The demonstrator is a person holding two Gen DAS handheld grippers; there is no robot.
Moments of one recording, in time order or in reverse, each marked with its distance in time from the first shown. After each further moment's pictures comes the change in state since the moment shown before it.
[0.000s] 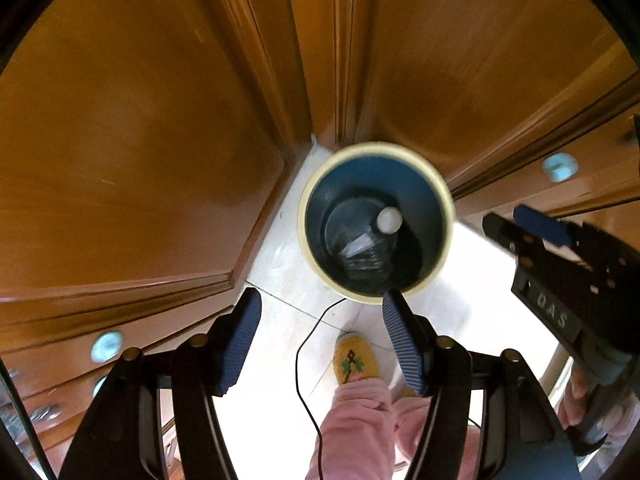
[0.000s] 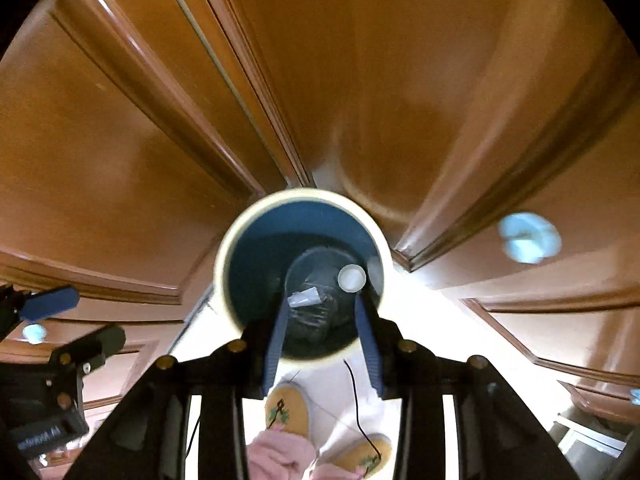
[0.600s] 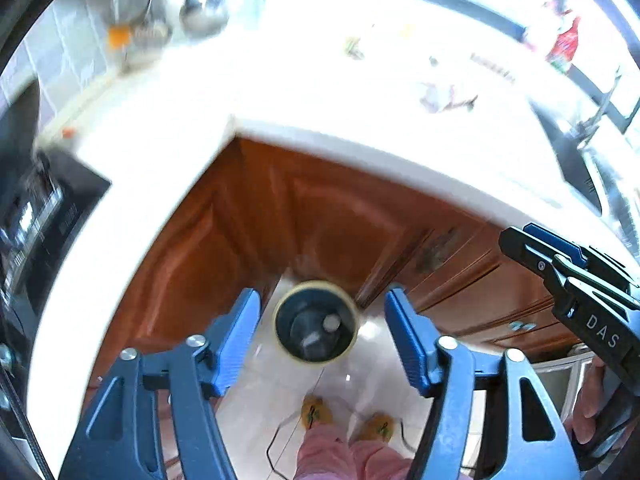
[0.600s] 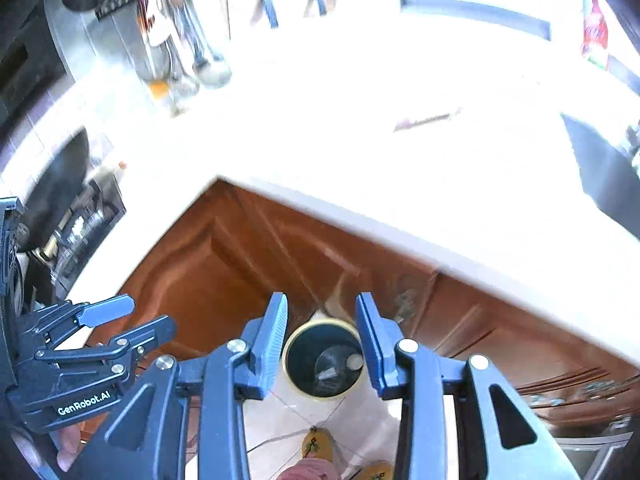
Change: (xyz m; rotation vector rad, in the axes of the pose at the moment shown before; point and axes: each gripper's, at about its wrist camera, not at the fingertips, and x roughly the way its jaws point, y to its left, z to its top) left arm -0.337 -0.053 0.000 0.064 -0.423 -0.092; right arm -0.375 -0.028 0.022 0.062 -0.416 0.041
